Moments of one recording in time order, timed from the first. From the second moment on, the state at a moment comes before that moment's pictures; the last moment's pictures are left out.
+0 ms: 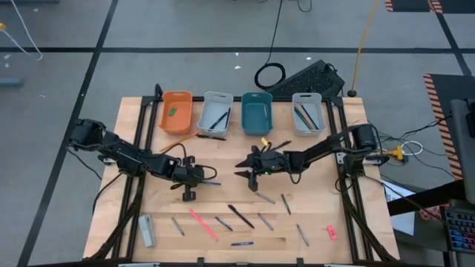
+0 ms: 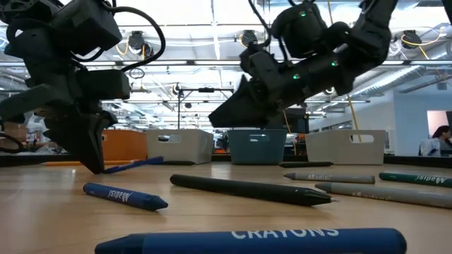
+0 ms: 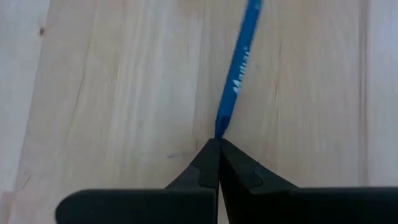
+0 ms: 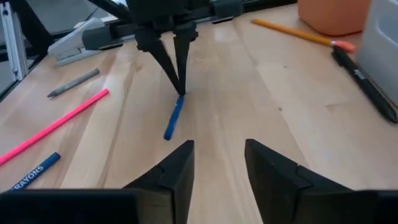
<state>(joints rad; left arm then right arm) -0.25 1.41 0.52 -0.19 -0.11 -0.32 0.05 1.86 0.74 0.72 0.04 0.21</state>
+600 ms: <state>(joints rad) -0.26 1.41 0.51 -0.16 -0.12 -0.27 0.07 2.01 0.93 0.57 -0.01 0.23</state>
